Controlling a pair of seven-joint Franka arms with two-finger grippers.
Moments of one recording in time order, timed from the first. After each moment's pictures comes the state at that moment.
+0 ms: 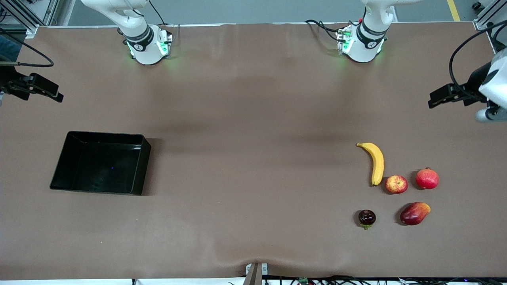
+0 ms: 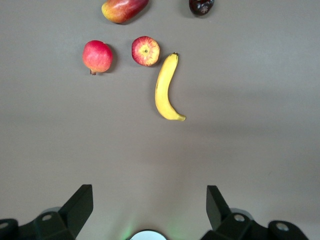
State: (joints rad) left arm 0.05 0.07 -0.10 -1.51 0.00 1.48 -0.12; right arm -0.01 -0.02 -0.02 -1.53 0.04 1.46 0.06
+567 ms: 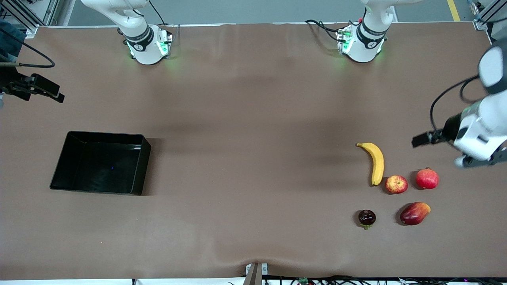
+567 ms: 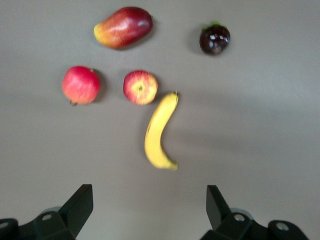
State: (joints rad) left arm 0.05 0.28 -0.10 -1.55 0.02 1.77 -0.27; right arm -0.01 -0.01 -0.02 -1.53 0.04 1.45 0.06
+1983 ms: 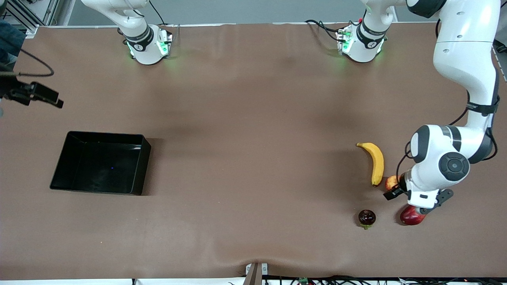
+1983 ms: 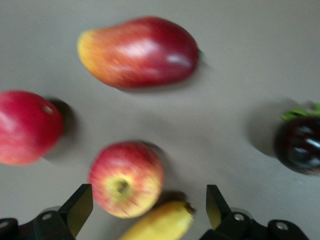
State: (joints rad) left arm 0.05 0.66 -0.09 -1.57 0.23 2.22 -0.70; right arm -0.04 0.05 -0.03 -1.53 0.03 1.51 0.07
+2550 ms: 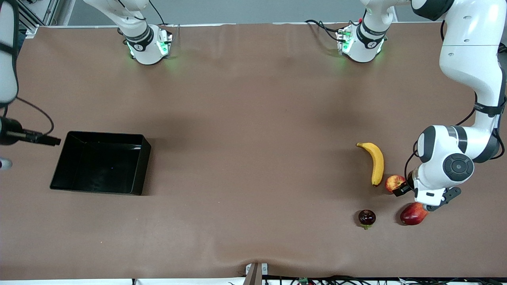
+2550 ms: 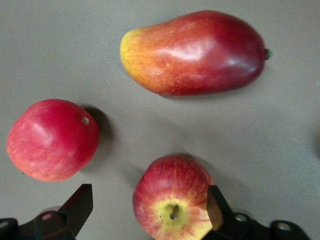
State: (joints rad) left arm 0.09 0.68 -0.09 -1.60 0.28 2.22 -0.69; right arm -0.21 0.34 -0.04 -1.54 -0.03 1.65 0.06
